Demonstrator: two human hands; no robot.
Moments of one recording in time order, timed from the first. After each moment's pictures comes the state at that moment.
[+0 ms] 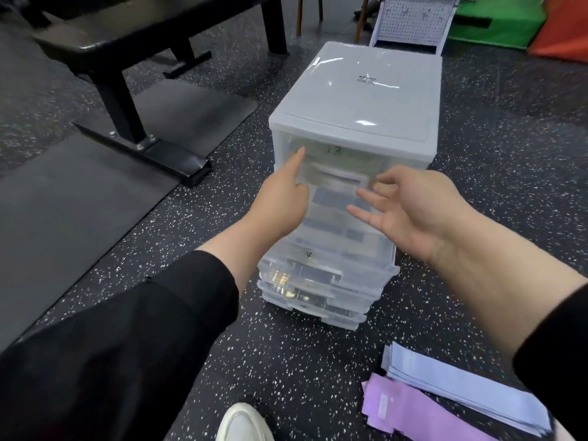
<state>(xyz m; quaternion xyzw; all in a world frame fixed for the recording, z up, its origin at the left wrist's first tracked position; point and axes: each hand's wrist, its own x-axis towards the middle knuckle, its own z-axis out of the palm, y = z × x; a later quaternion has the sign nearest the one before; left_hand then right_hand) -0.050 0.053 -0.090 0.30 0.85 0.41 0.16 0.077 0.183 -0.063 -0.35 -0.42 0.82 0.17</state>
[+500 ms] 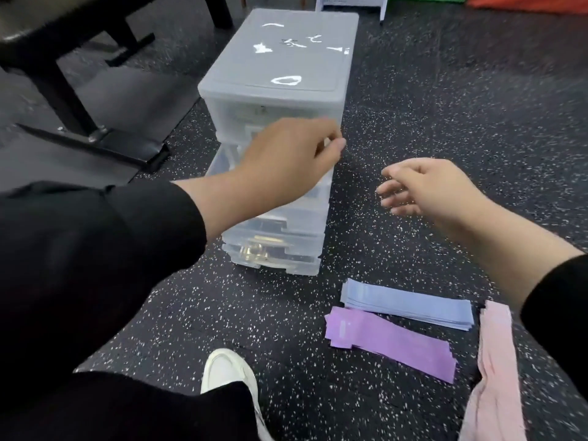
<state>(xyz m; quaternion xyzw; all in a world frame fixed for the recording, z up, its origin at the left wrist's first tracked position) 0.067 0.071 -0.022 0.58 0.78 0.23 -0.01 0.236 0.225 -0.075 -0.42 -0.69 0.58 0.12</state>
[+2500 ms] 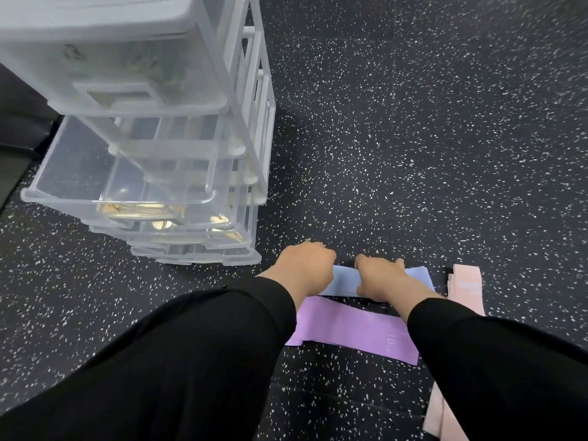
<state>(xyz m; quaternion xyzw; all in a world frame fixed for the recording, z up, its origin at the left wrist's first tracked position) 0.192 0.176 -0.299 0.59 0.75 -0.11 0.28 0.333 0.270 -0.357 -0.38 -0.84 0.19 -0.34</state>
